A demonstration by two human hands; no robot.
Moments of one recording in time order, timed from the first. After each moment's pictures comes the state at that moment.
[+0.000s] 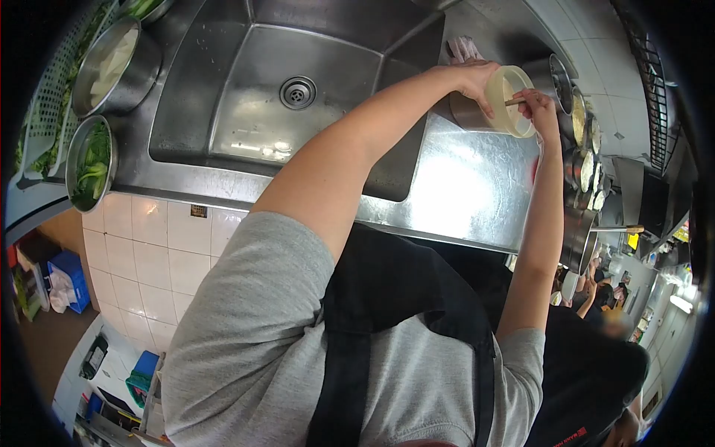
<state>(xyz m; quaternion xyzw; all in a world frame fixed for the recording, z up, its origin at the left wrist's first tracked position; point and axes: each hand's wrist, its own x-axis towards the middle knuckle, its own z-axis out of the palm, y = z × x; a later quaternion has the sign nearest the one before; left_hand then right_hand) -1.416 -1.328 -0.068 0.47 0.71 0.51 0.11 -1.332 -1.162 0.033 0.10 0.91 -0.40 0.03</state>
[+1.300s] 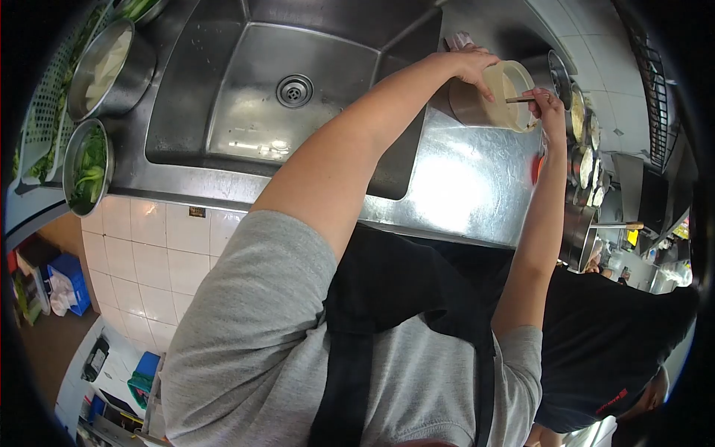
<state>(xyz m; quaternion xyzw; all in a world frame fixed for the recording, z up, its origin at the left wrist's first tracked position) -1.429 -1.334 -0.051 0.46 0.78 0.42 0.08 -1.325 -1.150 0.042 0.12 0.91 -0.40 -0.02</state>
